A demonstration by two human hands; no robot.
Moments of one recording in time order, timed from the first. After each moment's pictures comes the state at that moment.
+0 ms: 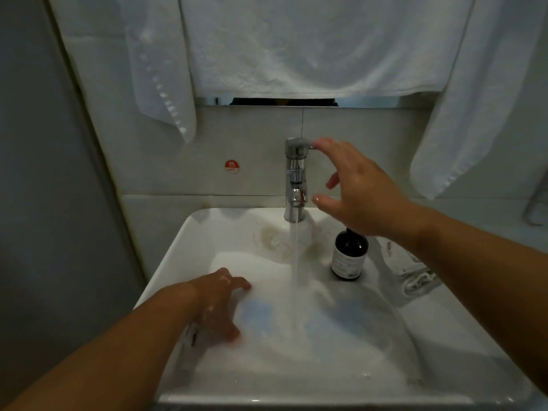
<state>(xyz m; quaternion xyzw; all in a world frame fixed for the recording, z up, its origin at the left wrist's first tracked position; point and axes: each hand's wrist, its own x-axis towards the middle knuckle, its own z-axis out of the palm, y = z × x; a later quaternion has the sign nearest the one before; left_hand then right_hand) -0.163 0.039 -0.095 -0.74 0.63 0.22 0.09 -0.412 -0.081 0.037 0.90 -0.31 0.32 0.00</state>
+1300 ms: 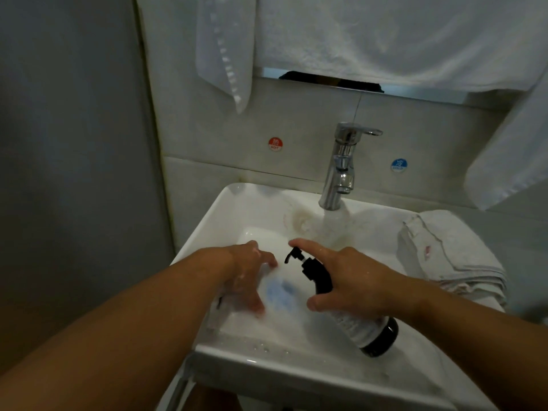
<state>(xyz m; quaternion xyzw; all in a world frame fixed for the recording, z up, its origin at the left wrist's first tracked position) -0.165 0.041 -0.096 -0.75 0.62 0.22 0.08 -0.390 -0.025 -0.054 0.94 -0.28 -0.03 -0.18</state>
